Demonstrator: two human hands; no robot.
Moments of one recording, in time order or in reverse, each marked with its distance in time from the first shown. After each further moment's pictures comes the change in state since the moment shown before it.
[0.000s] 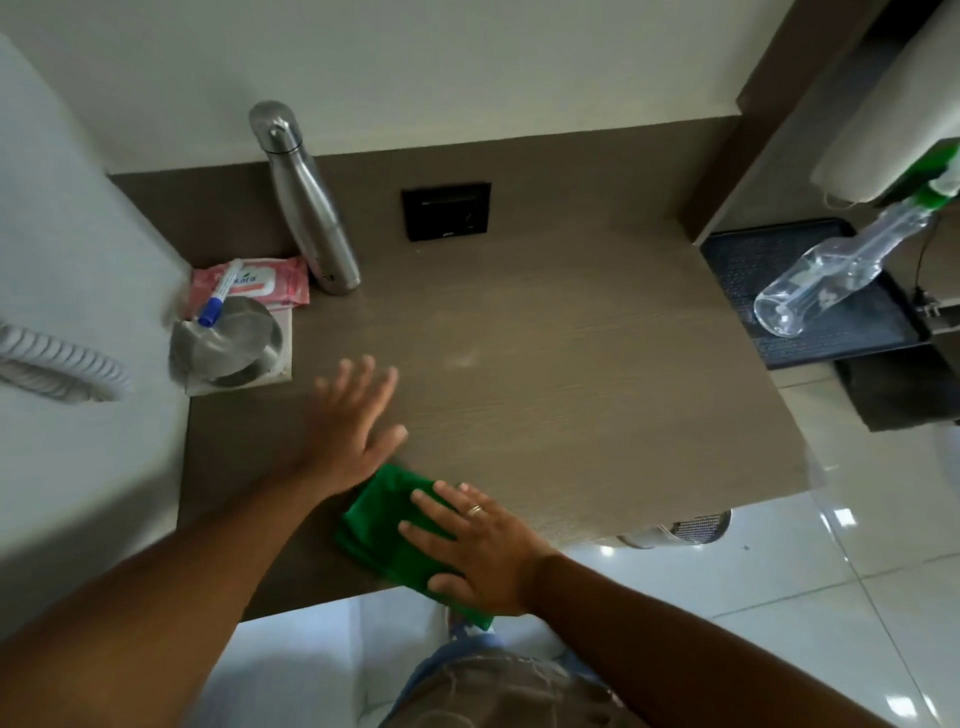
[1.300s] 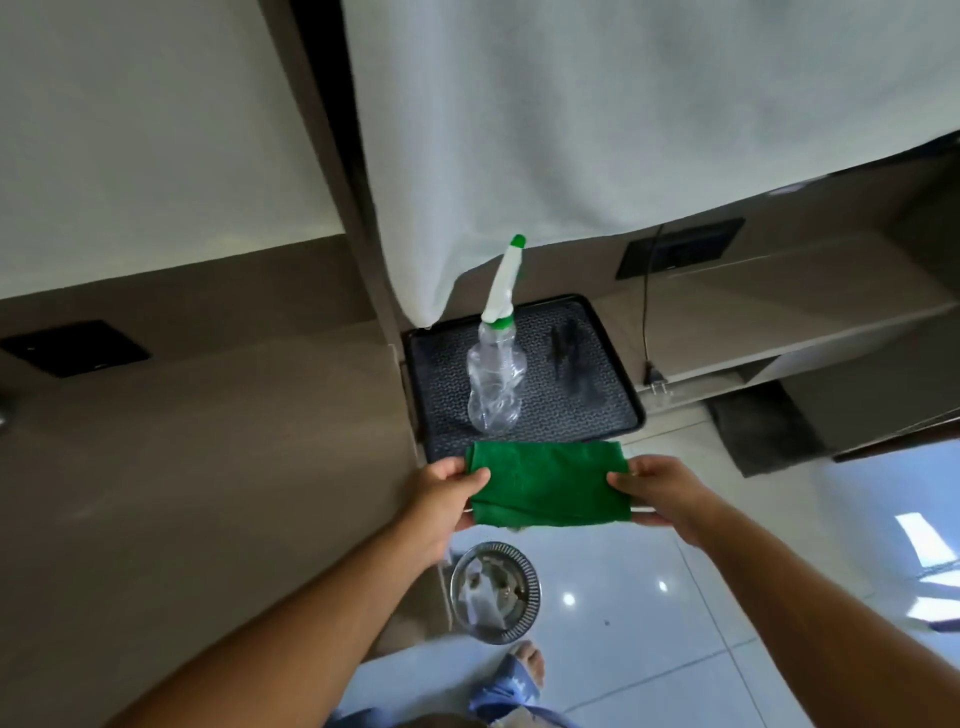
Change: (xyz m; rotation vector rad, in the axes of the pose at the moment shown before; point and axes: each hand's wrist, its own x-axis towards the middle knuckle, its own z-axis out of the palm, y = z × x) left_hand 0.264 0.561 0.117 -1.477 -0.183 -0.826; right_hand -0.420 0.537 -0.018 1.575 0.351 1.164
